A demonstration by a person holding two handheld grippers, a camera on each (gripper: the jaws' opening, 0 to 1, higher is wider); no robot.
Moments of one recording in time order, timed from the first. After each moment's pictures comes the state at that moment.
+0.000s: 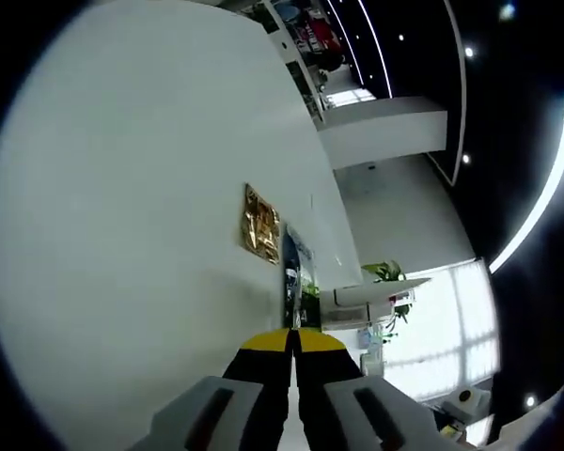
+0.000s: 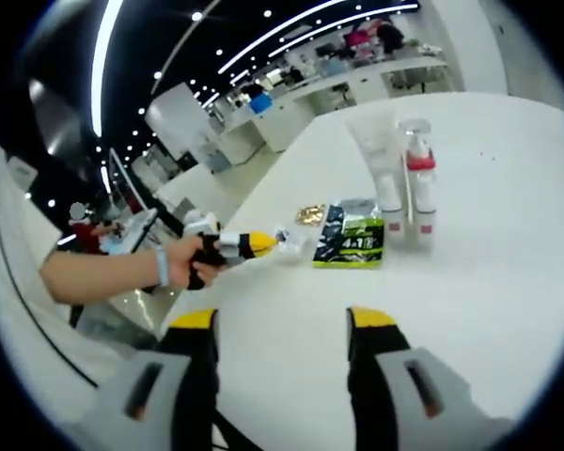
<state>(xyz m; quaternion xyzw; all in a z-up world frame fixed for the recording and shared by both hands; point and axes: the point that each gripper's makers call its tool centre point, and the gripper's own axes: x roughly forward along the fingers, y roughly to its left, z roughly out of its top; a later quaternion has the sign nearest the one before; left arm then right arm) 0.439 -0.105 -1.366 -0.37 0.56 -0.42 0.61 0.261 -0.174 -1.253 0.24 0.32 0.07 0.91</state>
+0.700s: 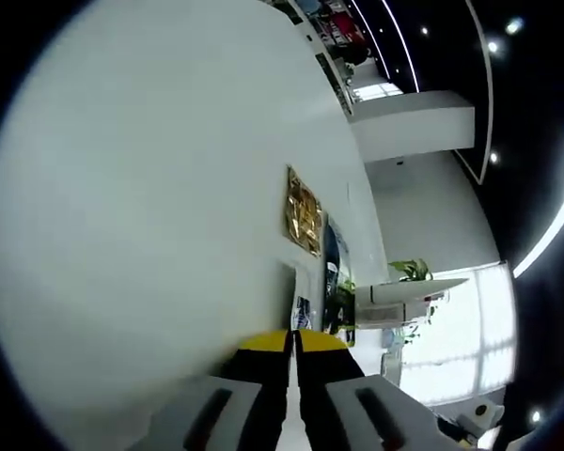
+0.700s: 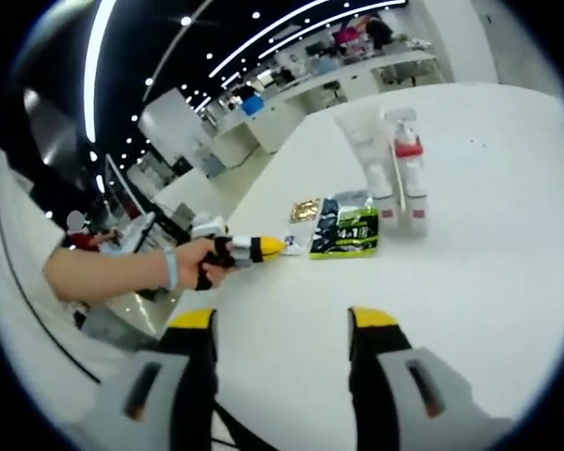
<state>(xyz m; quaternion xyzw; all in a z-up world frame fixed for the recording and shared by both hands) 0.434 -0.108 -1.391 -0.34 0.60 -0.38 0.62 0.247 -0.173 -1.259 0.26 0.33 0.06 0.91</state>
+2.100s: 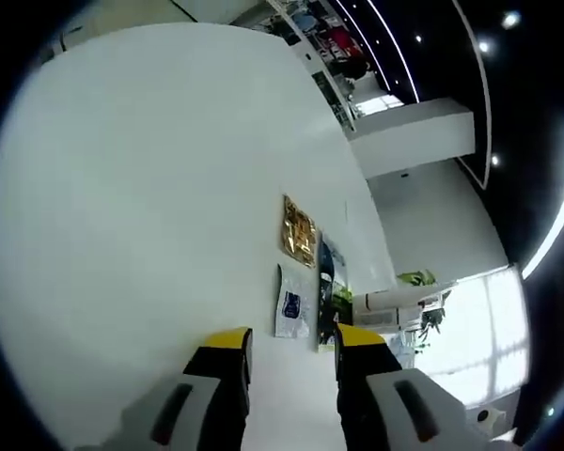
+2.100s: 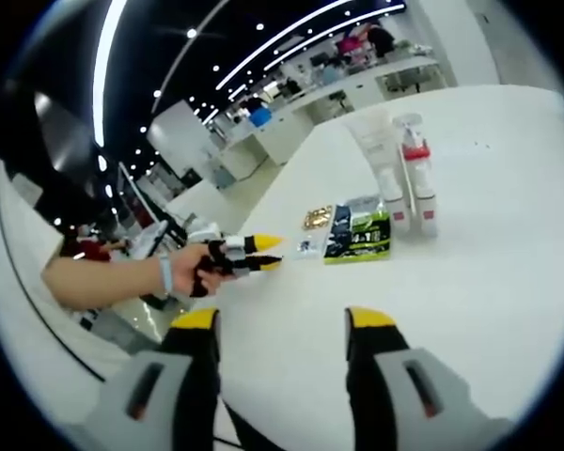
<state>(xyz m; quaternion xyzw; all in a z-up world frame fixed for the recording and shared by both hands) 0.436 -0.076 -1.363 -0.34 0.56 -0.36 0.66 0.241 -0.159 -1.247 0.27 0.29 0.07 0.91</state>
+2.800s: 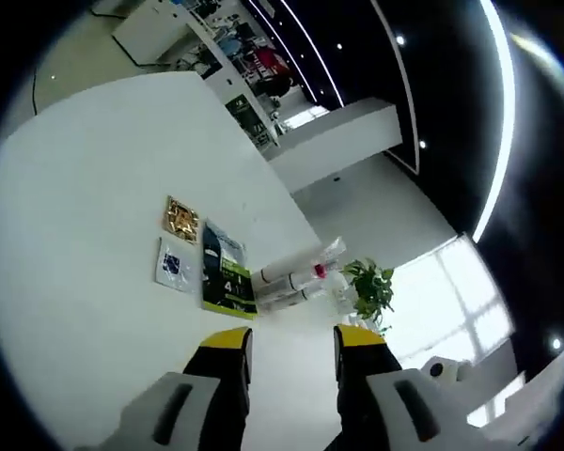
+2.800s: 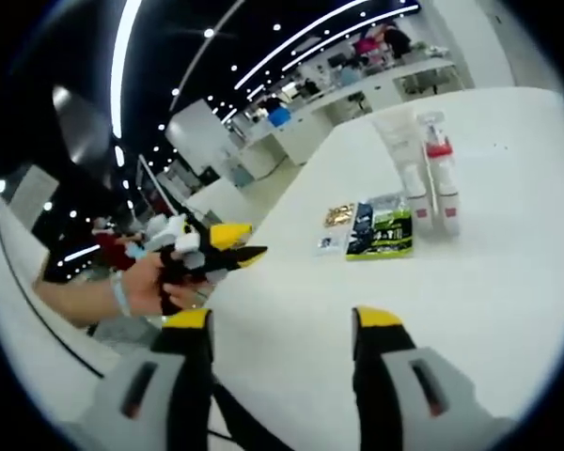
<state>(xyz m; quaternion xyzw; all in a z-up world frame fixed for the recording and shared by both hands) 0.343 -0.077 -1.254 -0.35 0.45 -0.49 0.66 0.239 -0.133 -1.244 0.26 0.28 0.12 0.92</state>
